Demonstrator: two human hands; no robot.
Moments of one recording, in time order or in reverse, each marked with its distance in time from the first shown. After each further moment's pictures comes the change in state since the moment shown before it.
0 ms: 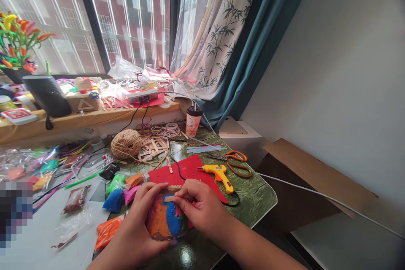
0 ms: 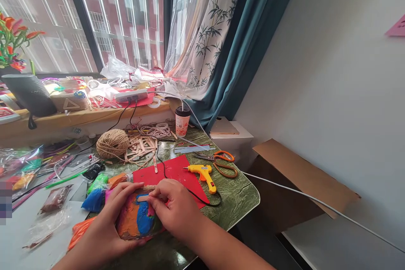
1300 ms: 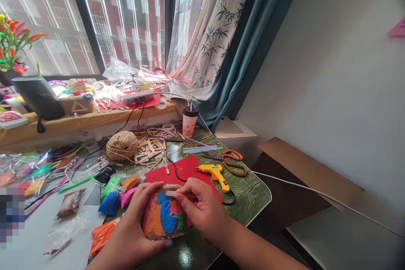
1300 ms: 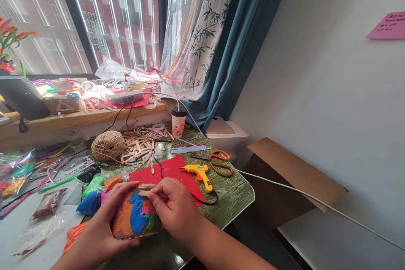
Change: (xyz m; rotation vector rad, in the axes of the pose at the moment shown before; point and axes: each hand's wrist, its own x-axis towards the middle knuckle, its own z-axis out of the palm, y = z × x) left_hand 0.001 -0.011 0.002 -0.101 0.046 -0.025; right_hand -0.007 -0.001 -0.003 0.084 0.108 0.011
